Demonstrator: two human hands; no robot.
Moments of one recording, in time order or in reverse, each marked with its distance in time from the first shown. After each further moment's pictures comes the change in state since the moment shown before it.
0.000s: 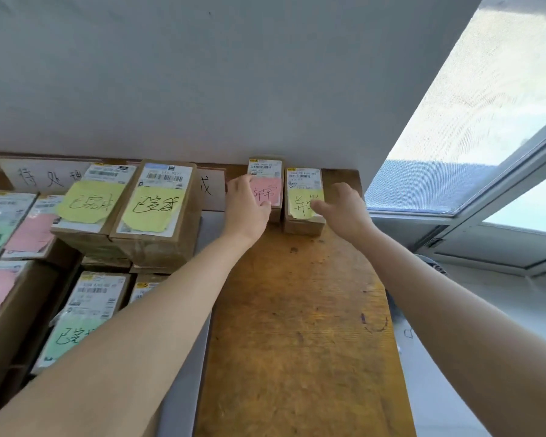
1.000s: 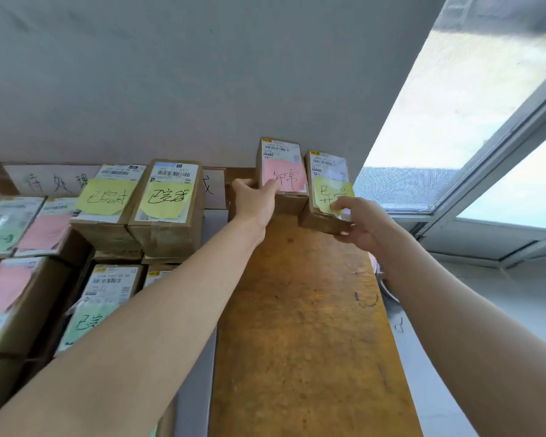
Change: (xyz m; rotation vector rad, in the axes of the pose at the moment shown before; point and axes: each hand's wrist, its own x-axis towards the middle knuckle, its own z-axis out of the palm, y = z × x) left_hand -0.038 0.043 -0.023 -0.728 -0.076 -0.440; right_hand -0.055 0.009 -0.027 0.868 -0.091 0.407
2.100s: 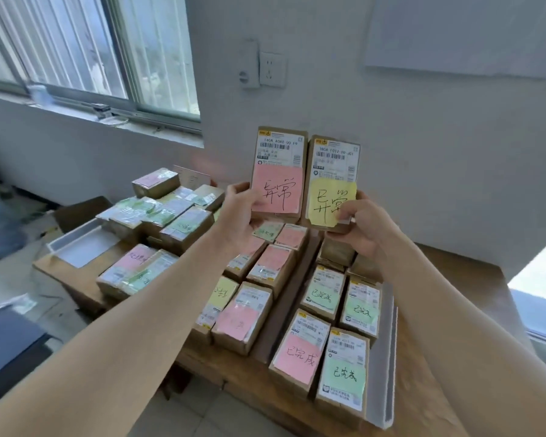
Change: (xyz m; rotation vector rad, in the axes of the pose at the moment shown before) left_hand -0.227 0.069 -0.427 -0.414 0.103 0.369; right_hand -0.303 0.027 0.307 -0.039 -0.614 -0.359
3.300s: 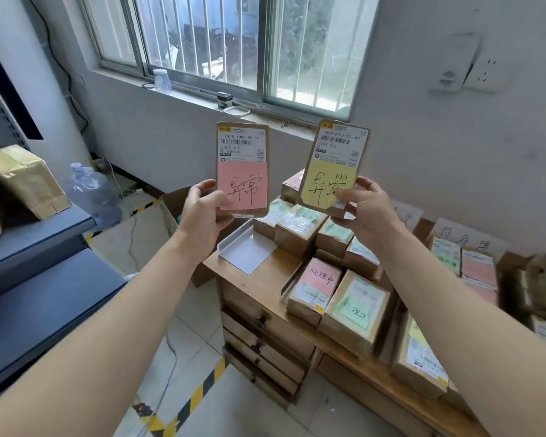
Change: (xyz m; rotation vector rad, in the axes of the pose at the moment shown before) left_hand 0.033 0.153 -0.498 0.040 0.293 0.100; right_hand 0.079 0.111 0.468 -0.026 -0.038 -0.006
